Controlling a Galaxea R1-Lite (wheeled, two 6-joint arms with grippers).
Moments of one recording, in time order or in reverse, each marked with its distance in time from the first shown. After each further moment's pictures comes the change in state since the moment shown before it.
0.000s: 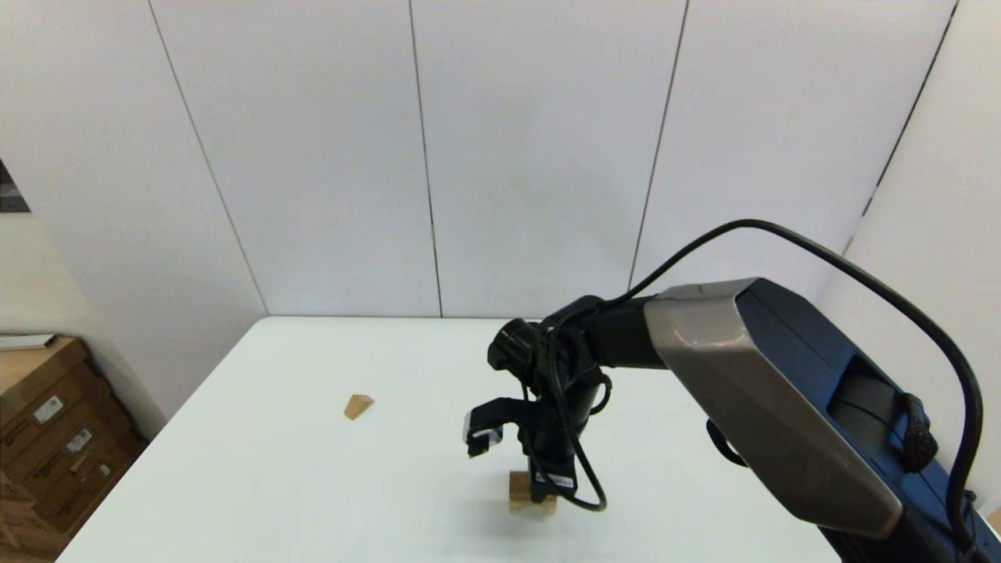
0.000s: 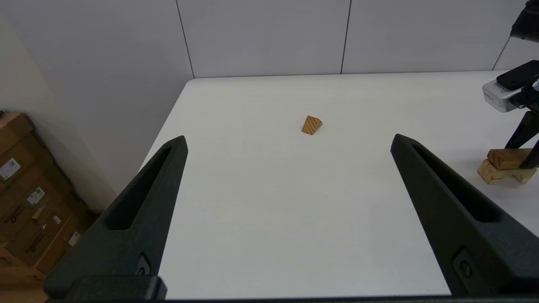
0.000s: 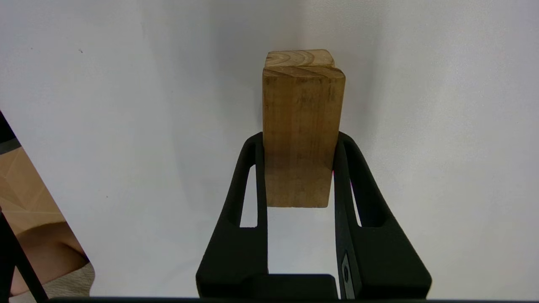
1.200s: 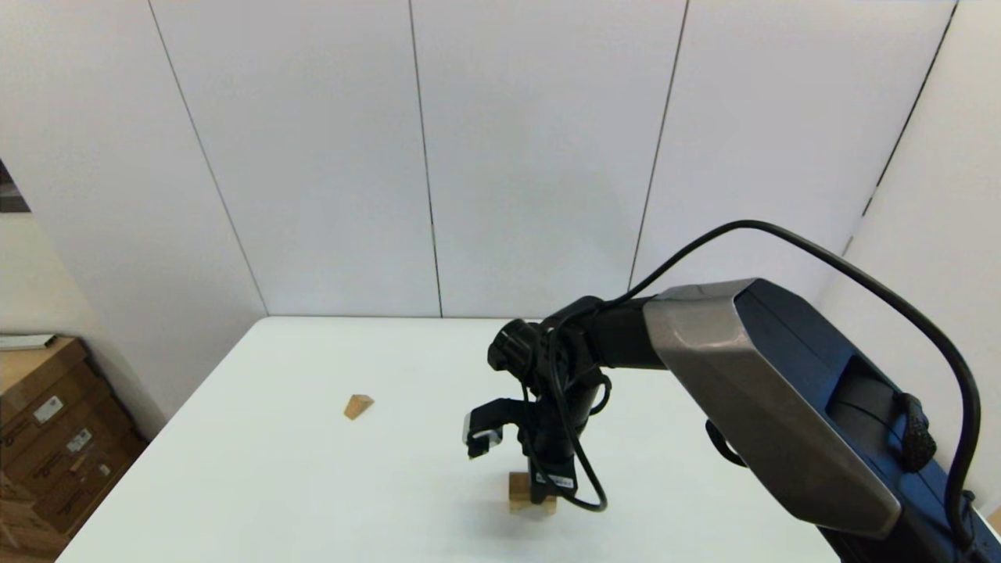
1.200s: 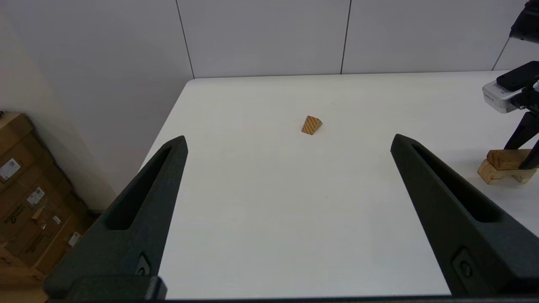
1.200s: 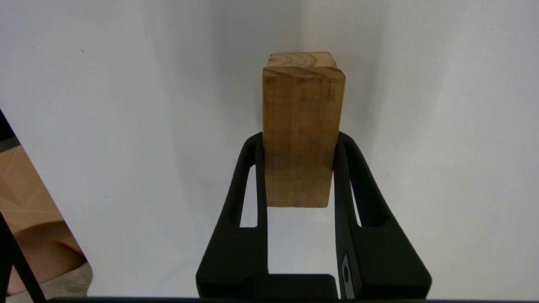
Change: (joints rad) left arm 0.000 0.000 0.000 0.000 0.000 0.000; right arm 0.000 0.002 0.000 -0.001 0.006 -0.012
